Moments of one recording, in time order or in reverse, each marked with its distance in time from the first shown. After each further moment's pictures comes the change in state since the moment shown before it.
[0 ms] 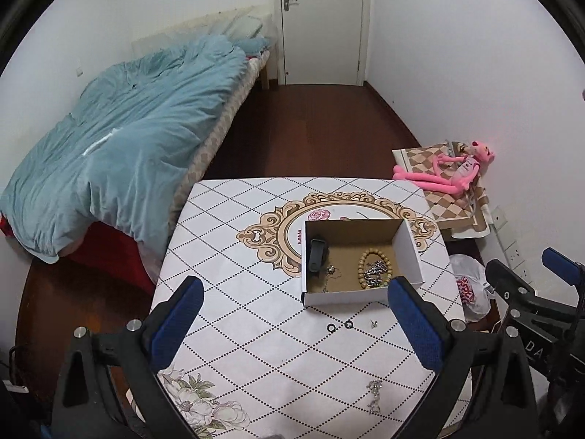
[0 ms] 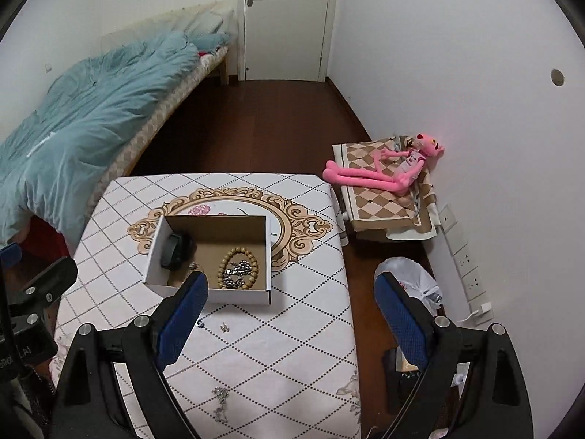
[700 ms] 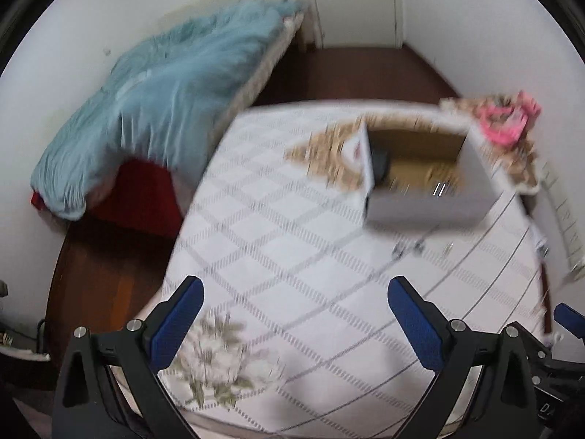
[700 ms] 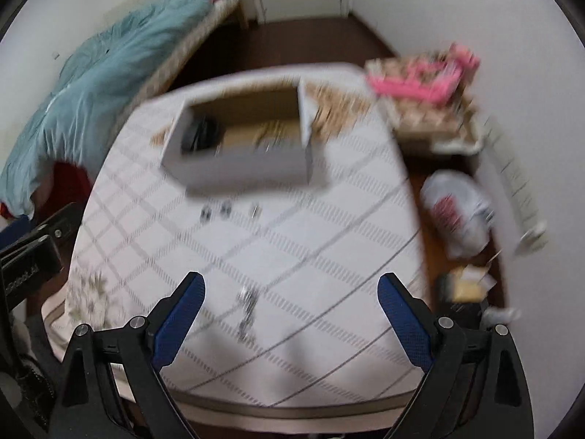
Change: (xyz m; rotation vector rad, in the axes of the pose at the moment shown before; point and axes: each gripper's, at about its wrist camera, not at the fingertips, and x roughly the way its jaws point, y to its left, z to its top) left arm 0.055 0.024 -0.104 0.001 0.164 0.203; right arm 0.067 0.016 -0.140 0.076 0.292 0.199
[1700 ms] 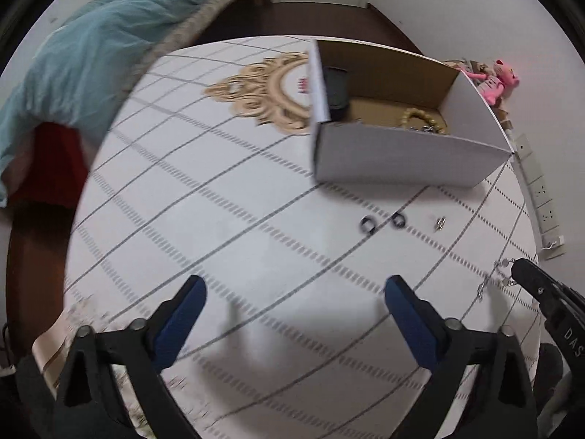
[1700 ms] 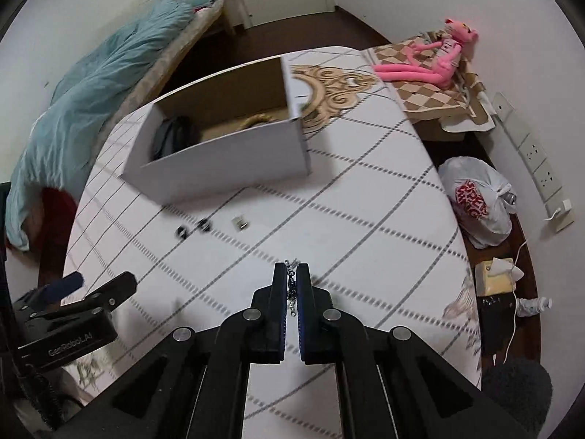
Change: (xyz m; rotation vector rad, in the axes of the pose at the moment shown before) left arm 0.095 -0.044 0.011 0.032 0.151 -0.247; right arm 0.058 -0.035 0.033 0.101 -0.059 0.003
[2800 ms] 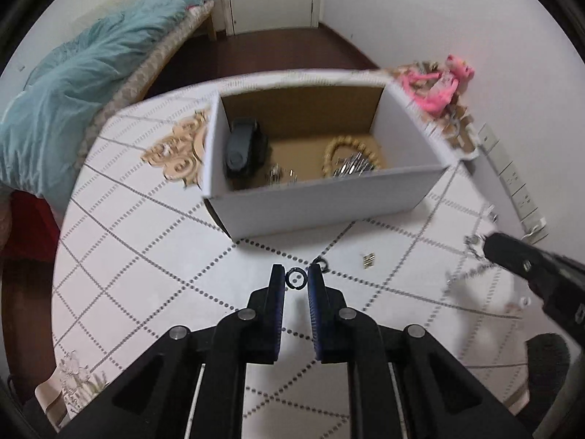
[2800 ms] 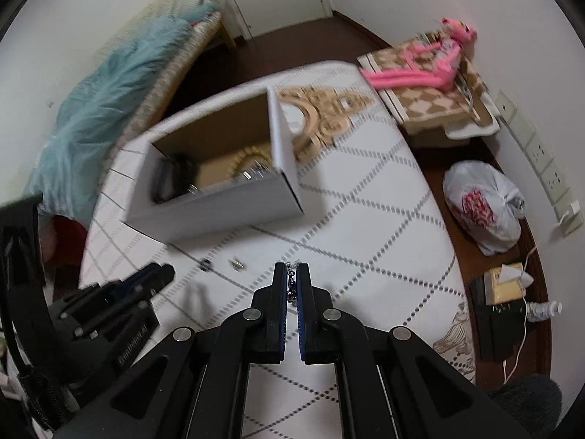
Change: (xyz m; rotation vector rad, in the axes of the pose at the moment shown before) left arm -0.029 -0.048 0.011 0.138 -0.138 -0.075; right arm -0.031 -0.003 0.029 0.020 -0.054 0.094
